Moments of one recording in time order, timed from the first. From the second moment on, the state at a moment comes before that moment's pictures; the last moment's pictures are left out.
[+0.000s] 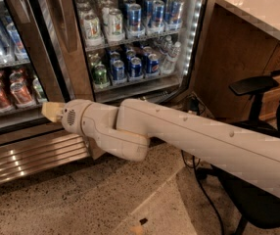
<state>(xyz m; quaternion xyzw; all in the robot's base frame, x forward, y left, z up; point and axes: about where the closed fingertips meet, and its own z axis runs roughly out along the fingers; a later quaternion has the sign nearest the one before) 0.533 0.228 0.838 -0.13 0.75 0.51 0.40</state>
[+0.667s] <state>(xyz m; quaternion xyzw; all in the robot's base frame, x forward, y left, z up) 0.540 0.236 0.842 -0.13 0.74 0.53 0.40</state>
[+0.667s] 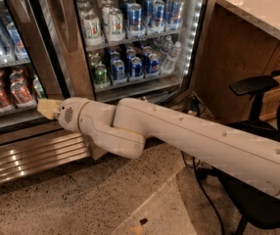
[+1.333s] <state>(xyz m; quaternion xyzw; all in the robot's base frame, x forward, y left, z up) 0.578 0.290 0.857 -0.11 0.68 0.59 0.42</state>
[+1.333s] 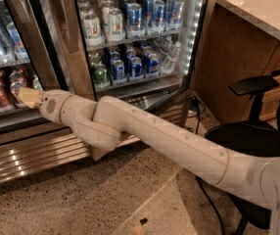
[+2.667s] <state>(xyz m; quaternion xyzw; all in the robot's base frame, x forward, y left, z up) 0.568 0.348 0.861 -0.01 0.68 0.64 0.36</state>
